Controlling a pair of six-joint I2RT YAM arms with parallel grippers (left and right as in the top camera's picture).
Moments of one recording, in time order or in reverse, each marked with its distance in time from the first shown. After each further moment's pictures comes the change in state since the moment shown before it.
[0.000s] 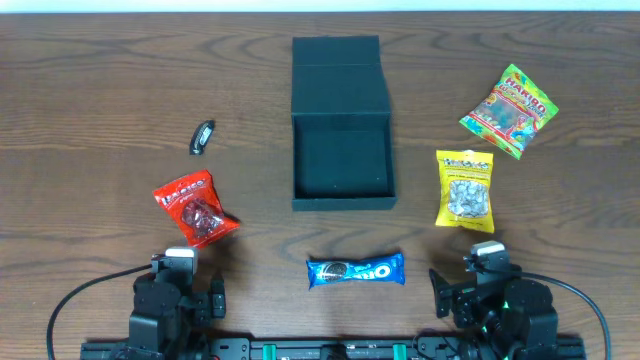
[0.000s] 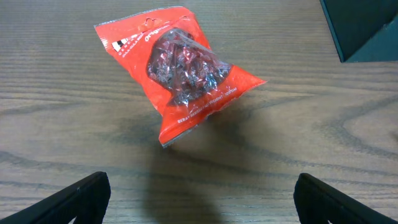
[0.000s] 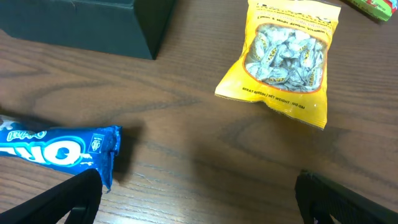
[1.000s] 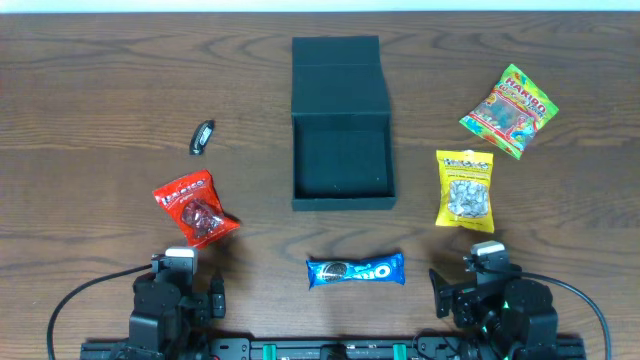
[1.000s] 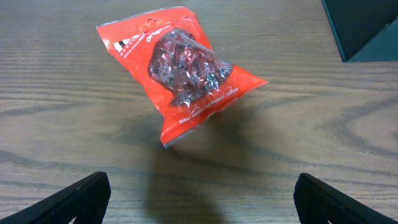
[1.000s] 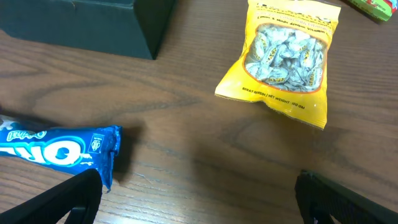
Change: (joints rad) left arm 0.000 0.000 0.000 0.000 -0.012 0.007; right arm 0.000 0.000 0.000 0.000 0.000 0.000
